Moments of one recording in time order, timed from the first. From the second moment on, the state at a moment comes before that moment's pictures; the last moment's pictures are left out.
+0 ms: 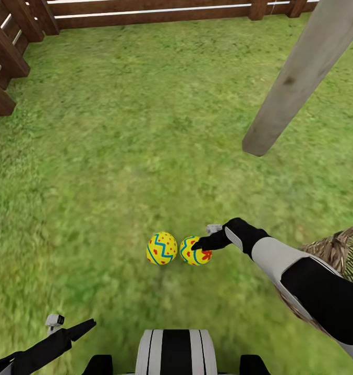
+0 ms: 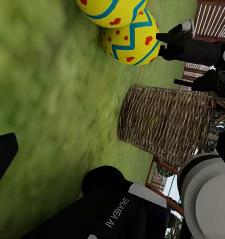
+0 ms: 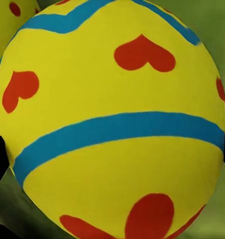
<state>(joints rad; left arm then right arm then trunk) -0.54 0.41 -0.47 -0.09 1.00 0.19 -1.57 -1.24 0.02 0.70 -0.14 -0.54 0.68 0.46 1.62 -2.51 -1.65</state>
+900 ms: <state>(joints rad) -0.54 0.41 -0.47 -0.09 0.99 0.19 -1.57 -1.24 0.02 0.72 -0.13 -0.50 0.67 0.46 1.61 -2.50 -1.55</state>
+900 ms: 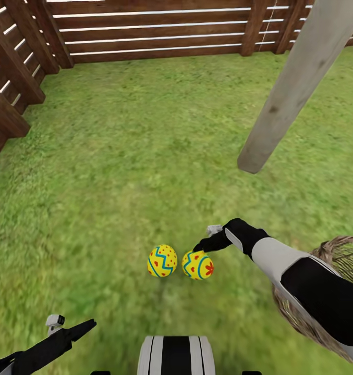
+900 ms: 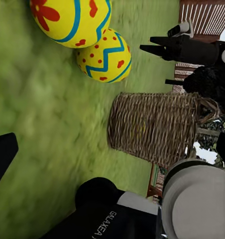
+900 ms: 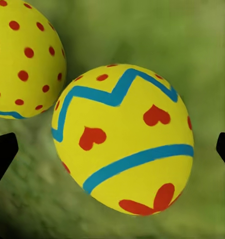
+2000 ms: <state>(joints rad) -0.54 0.41 -0.47 -0.09 0.99 0.19 -1.57 -1.24 0.02 0.72 -0.13 -0.50 0.67 0.47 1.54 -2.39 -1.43</state>
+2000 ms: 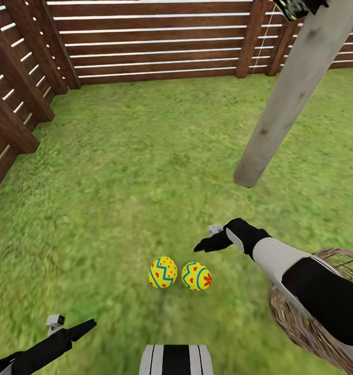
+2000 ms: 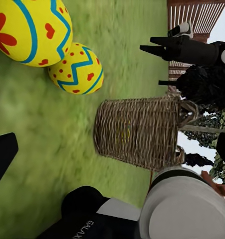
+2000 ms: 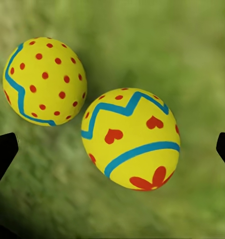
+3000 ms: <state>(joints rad) -0.54 0.40 -0.47 -0.09 1.00 0.19 -1.57 -1.24 -0.20 0.72 -0.41 -0.50 0.93 0.80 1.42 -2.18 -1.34</state>
